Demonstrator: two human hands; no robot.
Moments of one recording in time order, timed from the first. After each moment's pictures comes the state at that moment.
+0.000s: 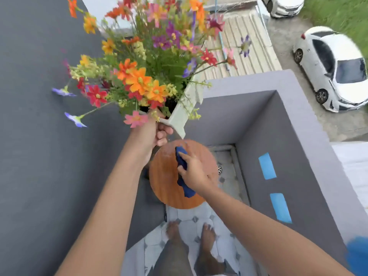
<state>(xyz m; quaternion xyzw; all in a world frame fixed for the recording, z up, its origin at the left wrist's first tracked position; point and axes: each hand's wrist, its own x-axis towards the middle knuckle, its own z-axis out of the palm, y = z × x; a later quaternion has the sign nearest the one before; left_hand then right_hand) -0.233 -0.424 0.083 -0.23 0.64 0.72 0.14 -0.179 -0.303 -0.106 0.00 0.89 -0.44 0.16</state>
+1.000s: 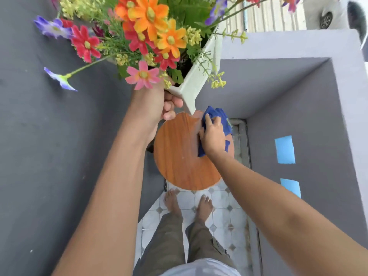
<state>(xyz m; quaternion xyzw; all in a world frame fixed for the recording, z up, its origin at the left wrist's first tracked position) -0.258 -0.460 0.026 -0.25 0.65 0.71 0.12 -0.248 -0.304 -0.239 0.09 0.97 -0.22 0.08</state>
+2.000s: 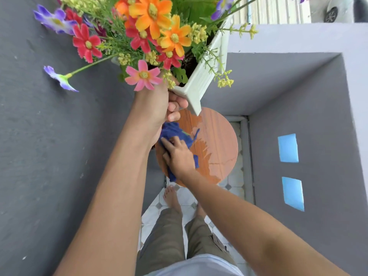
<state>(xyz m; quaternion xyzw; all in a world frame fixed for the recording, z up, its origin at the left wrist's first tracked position) -0.252 -0.460 0.015 -0.25 0.63 0.72 0.13 -0.168 -0.395 -0.249 -0.12 0.95 -0.28 0.12</state>
